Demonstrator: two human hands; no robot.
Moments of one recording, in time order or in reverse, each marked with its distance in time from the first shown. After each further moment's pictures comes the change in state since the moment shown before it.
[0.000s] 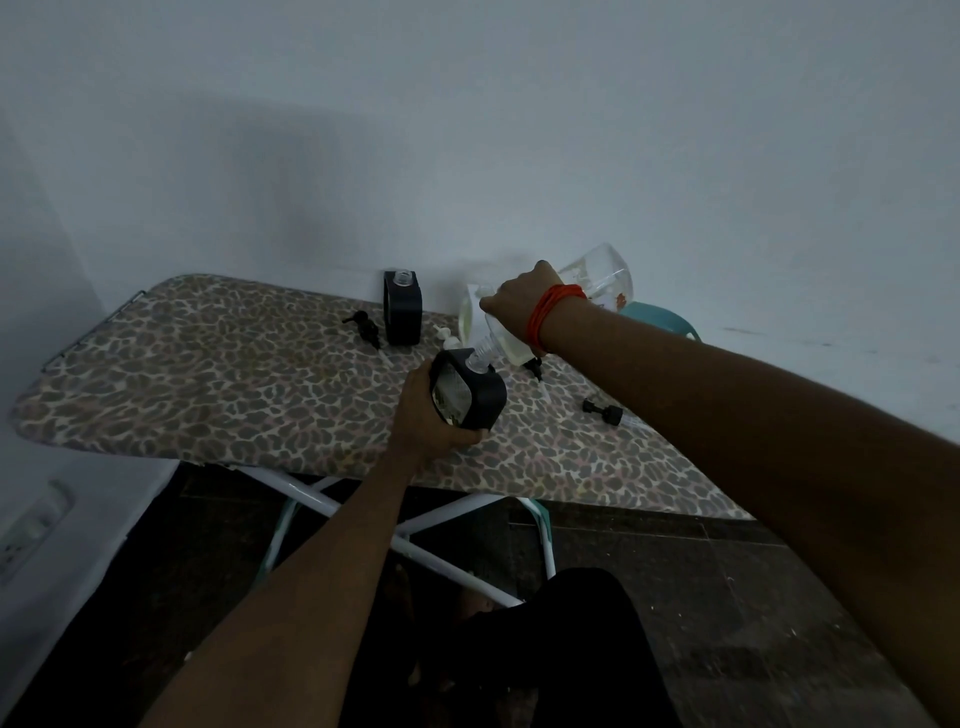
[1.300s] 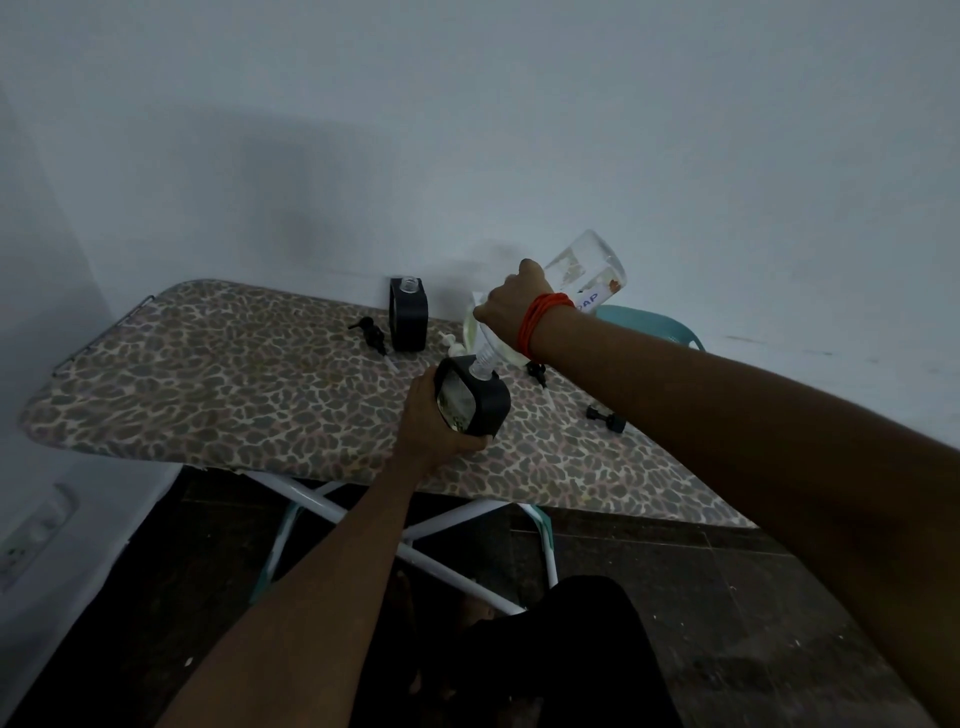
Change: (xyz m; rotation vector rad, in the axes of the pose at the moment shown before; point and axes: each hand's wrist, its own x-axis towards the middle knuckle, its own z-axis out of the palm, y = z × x) left_hand -0.004 0.005 -0.001 0.021 0.010 -0.008; right_hand 0.012 -0.016 -0.007 -0.222 0.033 0.007
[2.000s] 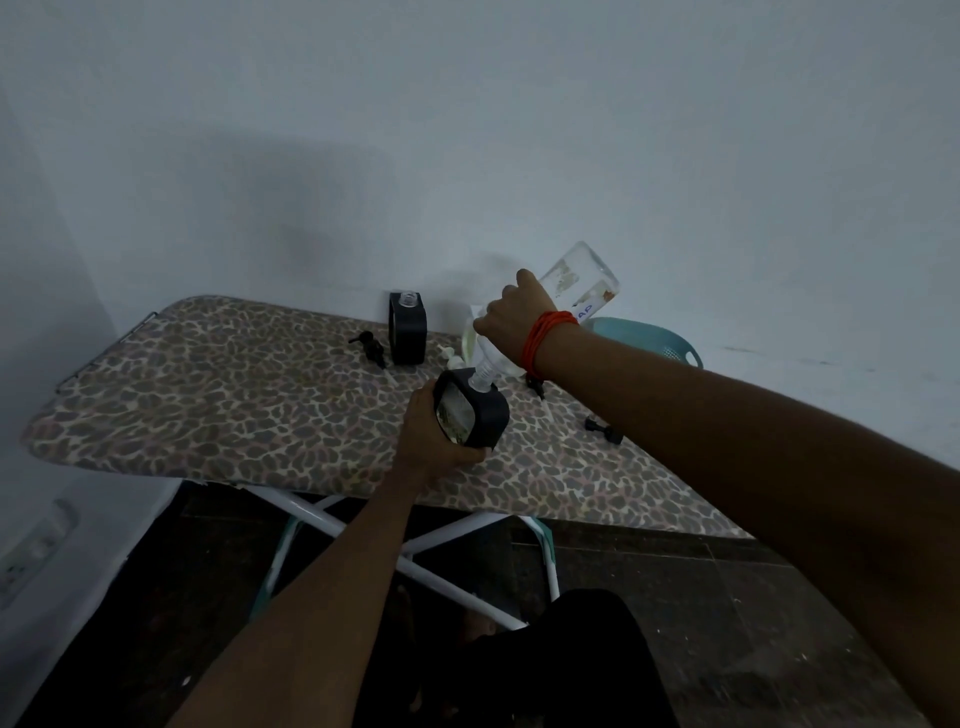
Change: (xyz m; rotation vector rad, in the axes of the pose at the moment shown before) left_hand 0.001 0.001 0.000 -0.008 -0.014 -0.033; right_hand -0.012 0.004 -0.001 0.003 0.080 0.003
